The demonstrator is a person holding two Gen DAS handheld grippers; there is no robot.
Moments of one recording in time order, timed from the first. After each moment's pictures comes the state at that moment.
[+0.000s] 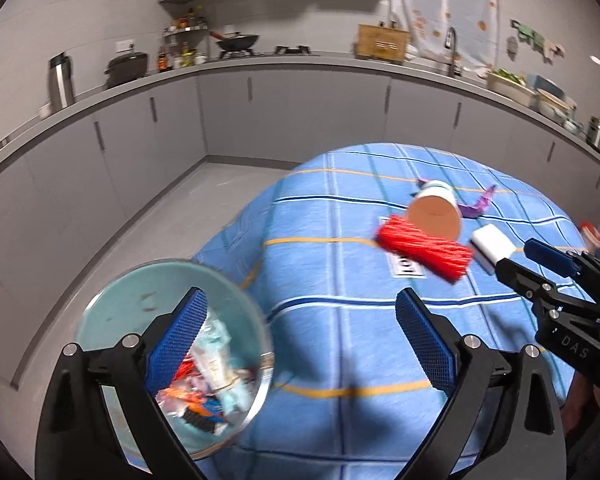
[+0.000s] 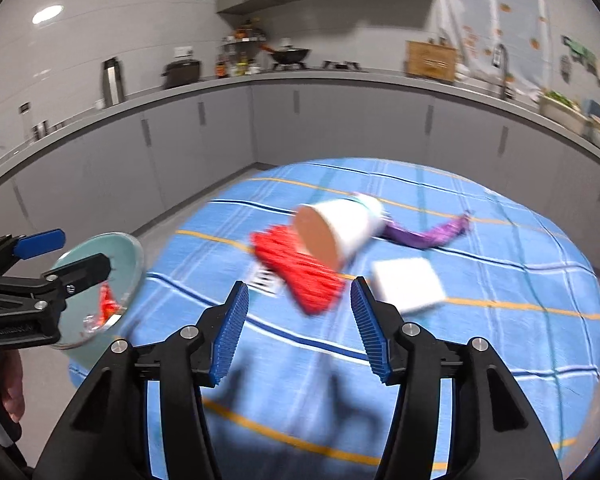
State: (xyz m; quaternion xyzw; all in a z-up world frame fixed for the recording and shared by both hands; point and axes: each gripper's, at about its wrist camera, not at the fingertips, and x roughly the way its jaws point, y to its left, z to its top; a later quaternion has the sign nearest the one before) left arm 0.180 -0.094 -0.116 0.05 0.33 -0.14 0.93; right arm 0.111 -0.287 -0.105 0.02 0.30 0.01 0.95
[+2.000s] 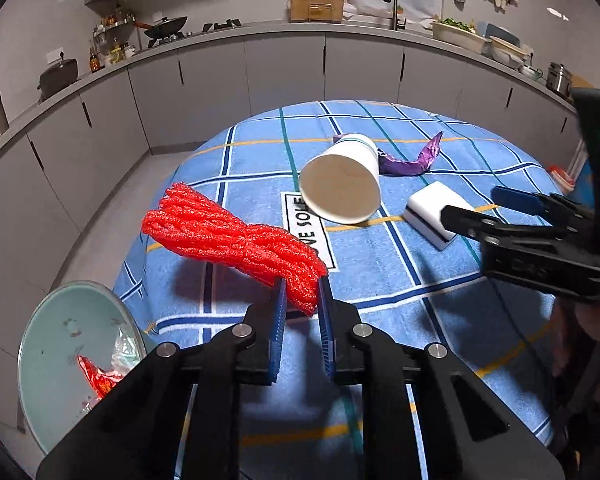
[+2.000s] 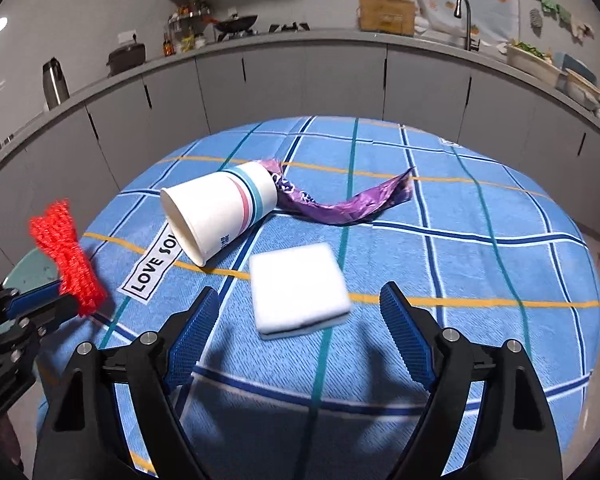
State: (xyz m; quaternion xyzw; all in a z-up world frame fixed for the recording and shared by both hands) left arm 0.197 -0.174 -0.145 0.11 0.37 -0.22 0.89; right arm 0.167 -0.359 -0.133 0.05 0.37 -0.04 0.93
